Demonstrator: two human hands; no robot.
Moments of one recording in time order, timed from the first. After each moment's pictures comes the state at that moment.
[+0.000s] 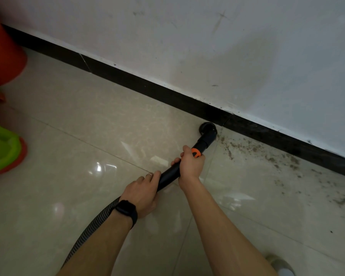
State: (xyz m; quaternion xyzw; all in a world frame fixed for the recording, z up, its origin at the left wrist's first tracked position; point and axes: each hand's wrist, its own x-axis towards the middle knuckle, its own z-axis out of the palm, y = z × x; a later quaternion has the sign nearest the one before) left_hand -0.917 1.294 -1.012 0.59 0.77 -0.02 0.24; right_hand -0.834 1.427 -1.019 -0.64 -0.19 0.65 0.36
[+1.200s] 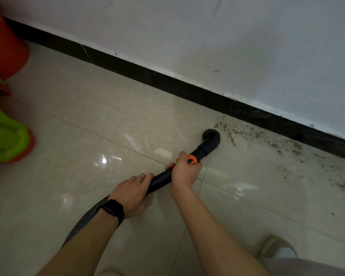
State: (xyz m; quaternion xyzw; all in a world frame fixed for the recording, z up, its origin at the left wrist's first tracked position) left_hand -0.936 1.240 -1.010 0.63 0.74 -0.04 0.25; right_hand -0.831 1.362 -1.015 -0.68 -0.15 0.62 0.36
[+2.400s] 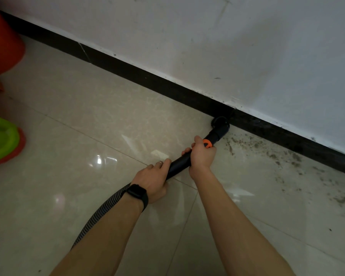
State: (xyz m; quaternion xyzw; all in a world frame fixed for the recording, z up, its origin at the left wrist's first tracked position) left_hand -0.905 1.324 -1.015 0.60 0.76 0.01 0.25; right_hand -0.815 1.455 -1.012 -0.65 -0.19 0.63 0.37
